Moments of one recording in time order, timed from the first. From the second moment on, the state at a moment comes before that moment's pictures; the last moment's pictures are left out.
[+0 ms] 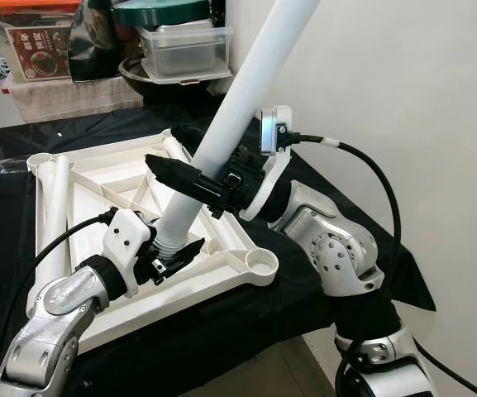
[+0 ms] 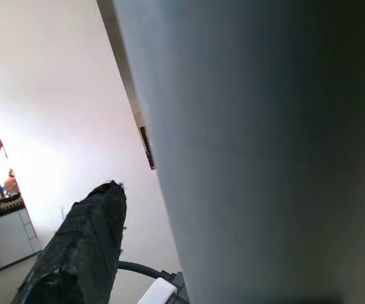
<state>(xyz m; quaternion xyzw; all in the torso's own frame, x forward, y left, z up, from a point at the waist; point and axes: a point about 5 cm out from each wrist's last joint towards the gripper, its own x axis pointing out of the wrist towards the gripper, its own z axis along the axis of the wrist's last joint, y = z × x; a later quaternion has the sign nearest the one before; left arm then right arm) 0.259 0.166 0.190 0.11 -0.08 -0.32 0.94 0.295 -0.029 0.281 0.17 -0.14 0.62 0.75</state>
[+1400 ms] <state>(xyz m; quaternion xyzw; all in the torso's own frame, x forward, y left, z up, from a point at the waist) 0.214 0.160 0.177 0.08 -0.04 -0.35 0.93 0.361 -0.117 0.262 0.01 -0.11 0.43 0.89</state>
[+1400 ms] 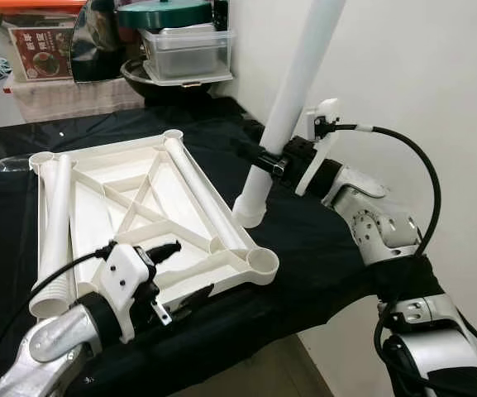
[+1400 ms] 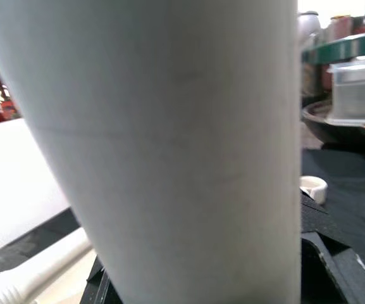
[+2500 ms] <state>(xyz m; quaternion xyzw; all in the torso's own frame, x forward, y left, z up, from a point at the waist) 0.213 0.211 0.191 0.06 -0.05 -0.12 0.99 0.330 -0.127 0.205 -0.08 -0.08 0.55 0.83</state>
